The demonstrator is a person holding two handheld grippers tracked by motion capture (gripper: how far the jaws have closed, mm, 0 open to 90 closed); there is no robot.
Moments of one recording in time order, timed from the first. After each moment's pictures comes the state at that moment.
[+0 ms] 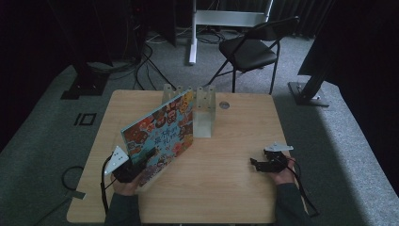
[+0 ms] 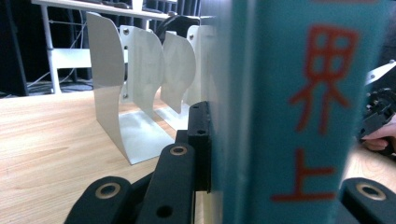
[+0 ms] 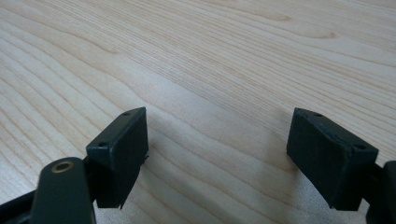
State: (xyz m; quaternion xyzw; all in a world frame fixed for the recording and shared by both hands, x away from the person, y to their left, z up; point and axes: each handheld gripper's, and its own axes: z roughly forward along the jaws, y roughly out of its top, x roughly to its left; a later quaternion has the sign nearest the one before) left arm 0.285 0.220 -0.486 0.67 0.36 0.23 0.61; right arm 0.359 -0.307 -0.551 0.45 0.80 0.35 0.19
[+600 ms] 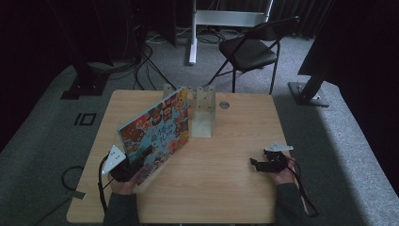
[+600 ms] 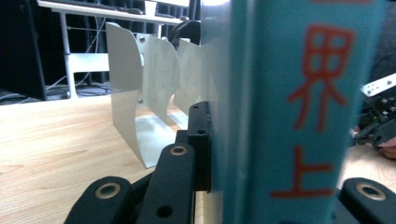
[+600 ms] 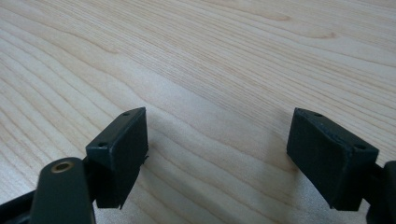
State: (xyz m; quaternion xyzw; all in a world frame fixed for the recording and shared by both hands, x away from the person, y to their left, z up) left arm 0.283 0.225 -0.481 0.65 0.37 0.25 0.61; right arm 0.359 -0.308 -0.551 0.45 0.80 0.35 0.19
